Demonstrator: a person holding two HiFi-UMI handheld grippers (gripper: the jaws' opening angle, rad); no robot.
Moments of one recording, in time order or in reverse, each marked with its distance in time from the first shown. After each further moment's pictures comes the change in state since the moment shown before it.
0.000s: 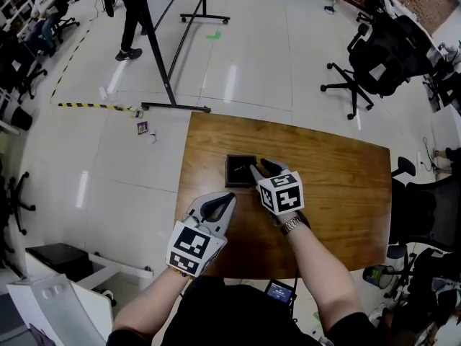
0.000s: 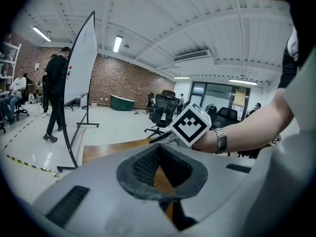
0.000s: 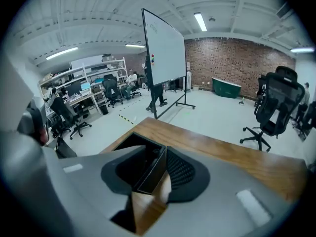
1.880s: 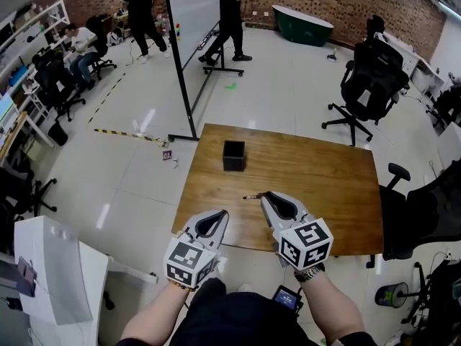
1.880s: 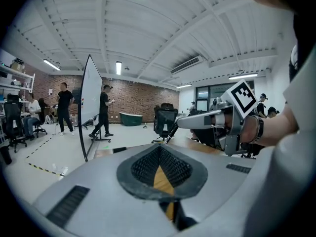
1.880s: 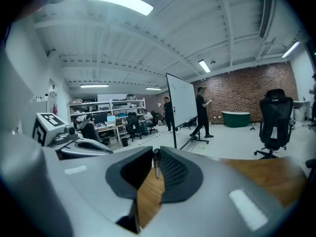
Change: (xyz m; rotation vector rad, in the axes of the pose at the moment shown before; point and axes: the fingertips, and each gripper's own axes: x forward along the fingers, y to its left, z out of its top) left arm -0.175 -0.248 -0.012 0.097 -0.149 0.177; right arm -0.385 0.138 -0.071 -0.063 -0.484 0.174
